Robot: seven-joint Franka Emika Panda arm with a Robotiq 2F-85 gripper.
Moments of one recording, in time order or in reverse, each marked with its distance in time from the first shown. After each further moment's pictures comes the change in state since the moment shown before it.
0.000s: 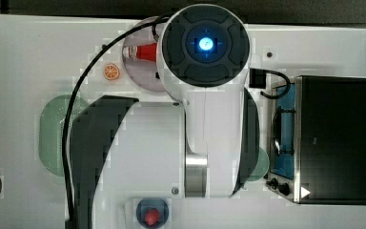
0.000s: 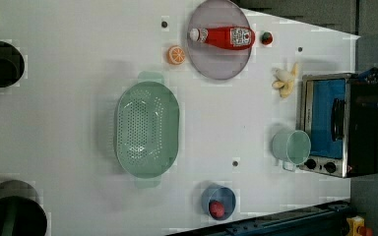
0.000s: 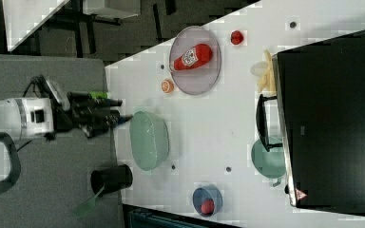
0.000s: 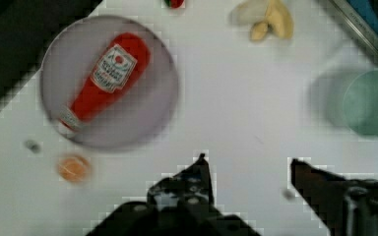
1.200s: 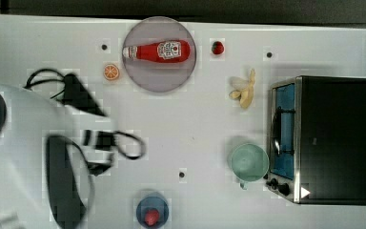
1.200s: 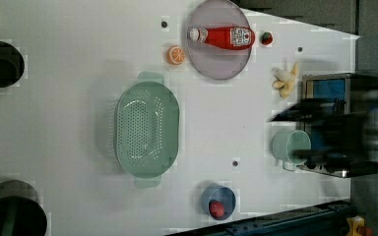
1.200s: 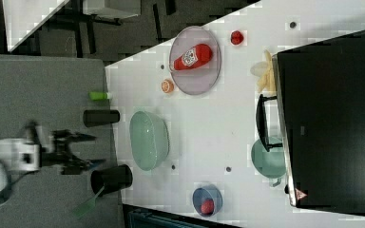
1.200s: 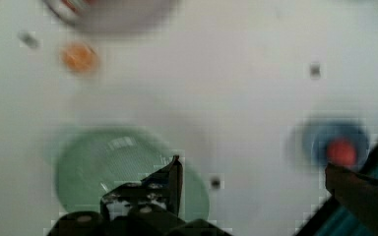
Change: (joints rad) arm 0.022 -0.037 0.386 -0.146 0.074 0.020 0.511
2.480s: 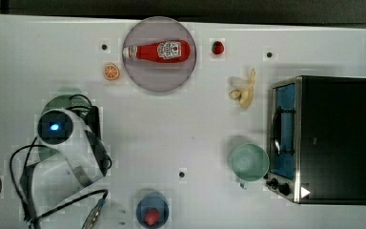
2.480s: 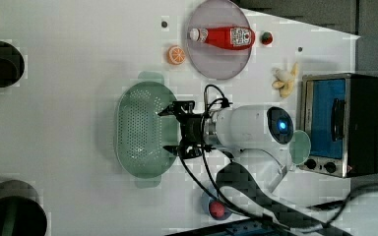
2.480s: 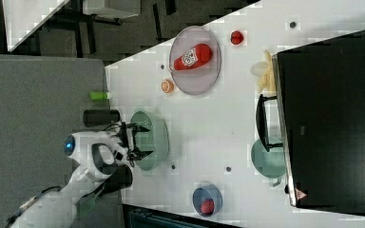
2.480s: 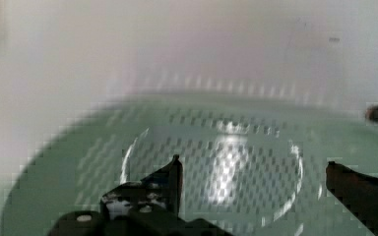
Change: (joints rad) arm 0.033 0.527 0.104 -0.253 -0.074 0.855 0.650
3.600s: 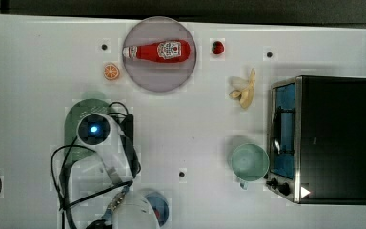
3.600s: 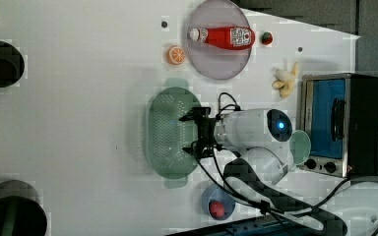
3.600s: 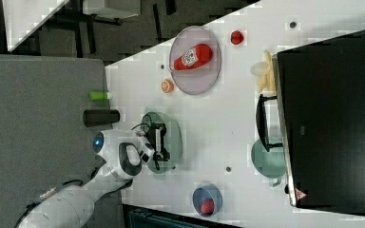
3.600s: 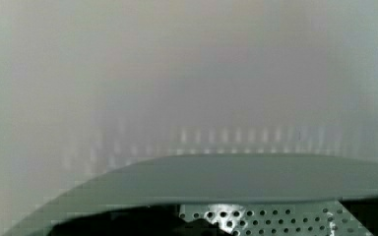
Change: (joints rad) arm 0.028 0.022 -0.169 -0.111 -0.053 0.062 0.027
